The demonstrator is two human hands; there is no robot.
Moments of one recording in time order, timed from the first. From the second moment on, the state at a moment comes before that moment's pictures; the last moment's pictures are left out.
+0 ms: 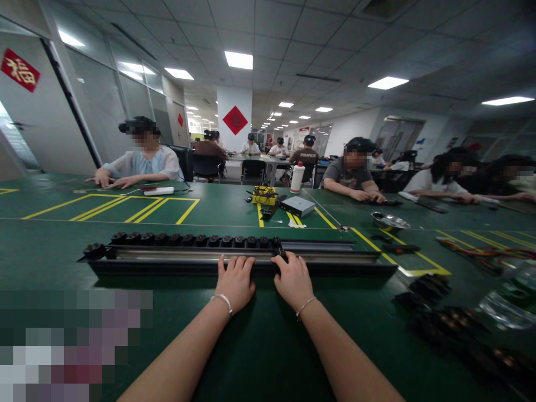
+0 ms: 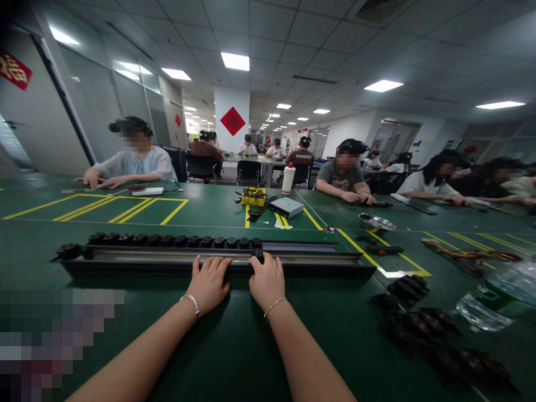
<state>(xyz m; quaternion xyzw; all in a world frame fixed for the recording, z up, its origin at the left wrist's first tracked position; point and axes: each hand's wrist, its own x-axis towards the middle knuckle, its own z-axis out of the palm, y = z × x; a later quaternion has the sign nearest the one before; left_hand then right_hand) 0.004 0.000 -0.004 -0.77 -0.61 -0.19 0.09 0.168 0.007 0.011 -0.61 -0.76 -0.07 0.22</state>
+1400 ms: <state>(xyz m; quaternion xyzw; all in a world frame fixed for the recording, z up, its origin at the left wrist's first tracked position) 0.006 -0.003 0.002 -0.77 -0.61 -0.17 0.09 0.166 0.005 0.014 -0.65 -0.73 -0.07 0.20</state>
